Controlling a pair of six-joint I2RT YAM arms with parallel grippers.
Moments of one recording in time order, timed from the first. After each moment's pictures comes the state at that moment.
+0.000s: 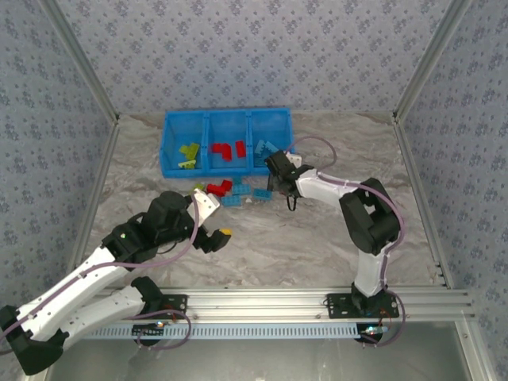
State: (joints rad) left arm -0.82 0.77 0.80 -0.64 0.07 0.06; right arm 0.61 1.89 1.24 -0.43 0.35 0.70
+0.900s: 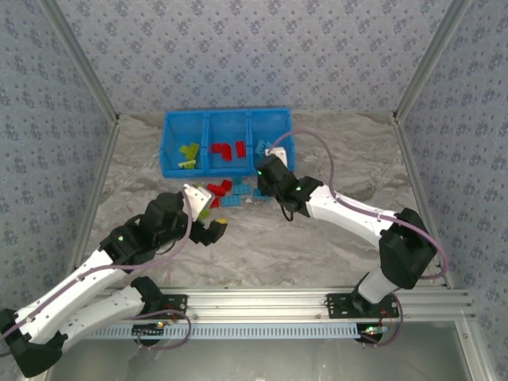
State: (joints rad) left arm -0.82 0.74 0.78 -0.61 -0.12 -0.08; right arm 0.82 1.57 1.19 -0.35 0.40 0.47
